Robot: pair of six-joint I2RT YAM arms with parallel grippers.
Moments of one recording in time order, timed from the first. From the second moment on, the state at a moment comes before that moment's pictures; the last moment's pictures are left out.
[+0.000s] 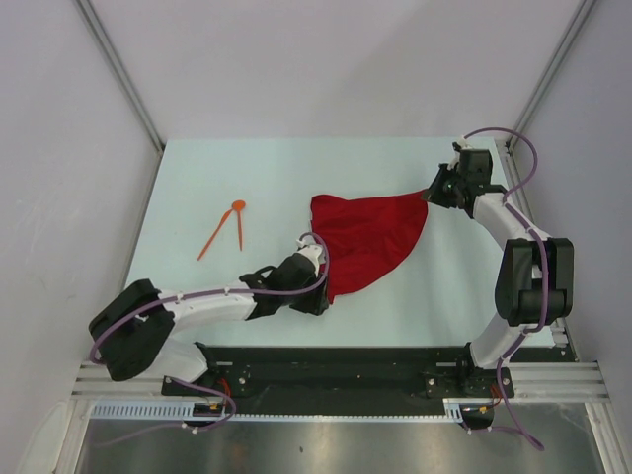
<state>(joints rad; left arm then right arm) -0.92 1.38 0.62 -0.11 -0.06 -0.55 0.02 1.69 1.22 -0.23 -0.25 0.37</state>
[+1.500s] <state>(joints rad) -0.51 0.87 1.27 -0.33 0.08 -0.42 0.03 0.98 1.54 -0.45 -0.03 0.25</state>
